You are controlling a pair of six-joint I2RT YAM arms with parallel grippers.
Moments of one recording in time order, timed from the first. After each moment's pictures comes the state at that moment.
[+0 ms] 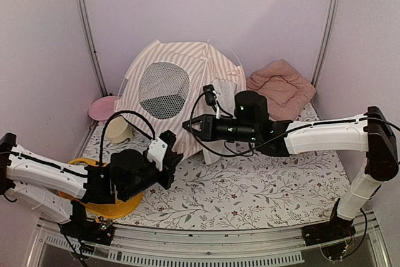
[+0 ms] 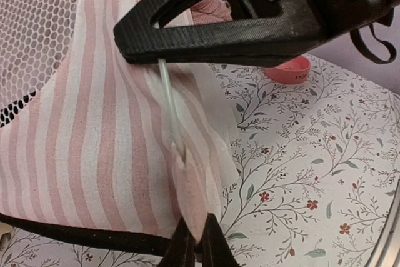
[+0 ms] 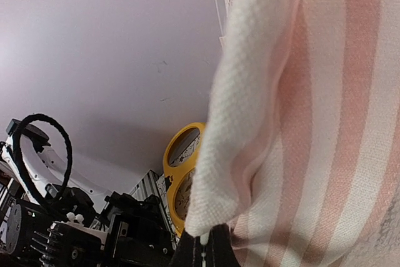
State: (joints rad) left arm -1.26 1.22 0.51 0.44 -0.55 -0.09; right arm 0.98 1.68 1.13 0.39 -0.25 0.67
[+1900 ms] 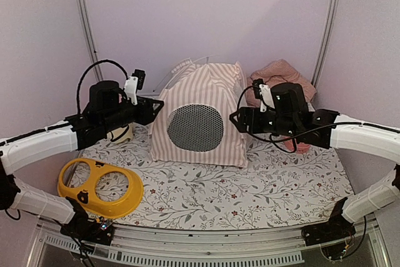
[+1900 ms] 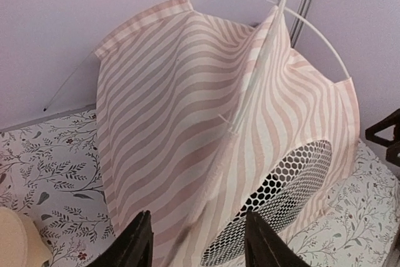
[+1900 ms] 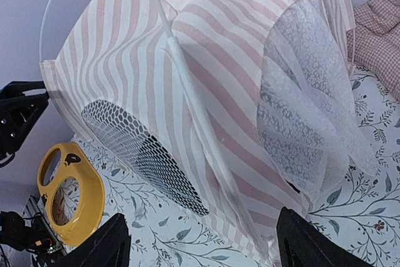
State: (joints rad) left arm -0.62 1.22 0.86 0.09 -0.03 -0.21; right arm 0.84 1.32 1.02 -0.16 0.15 0.51
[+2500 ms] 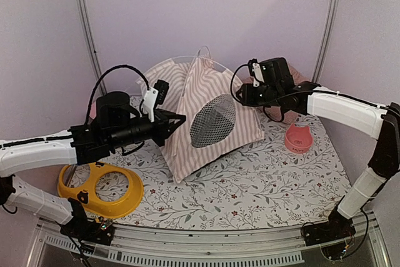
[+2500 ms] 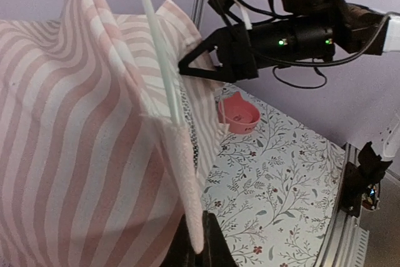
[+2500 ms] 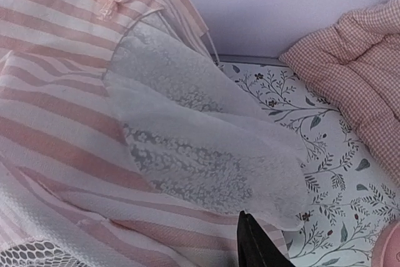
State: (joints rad) left arm -0.88 1.20 0.86 0.12 0.03 -0.17; right arm 0.65 1.59 1.32 -0.25 0.14 0.42
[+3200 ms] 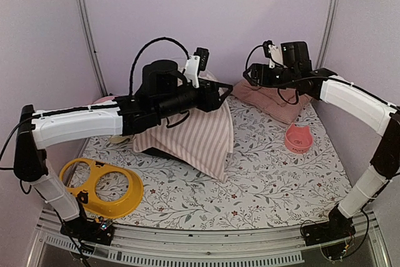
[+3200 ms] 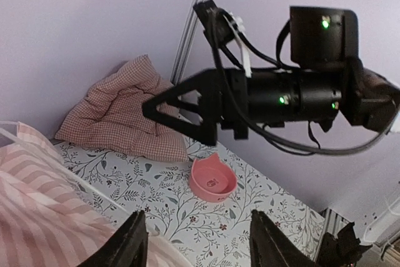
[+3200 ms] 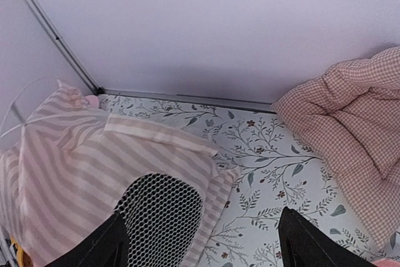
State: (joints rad) left arm -0.98 1.66 1.36 0.20 -0.07 -0.32; right arm 0.49 1.65 1.54 -0.30 -0.03 0.29
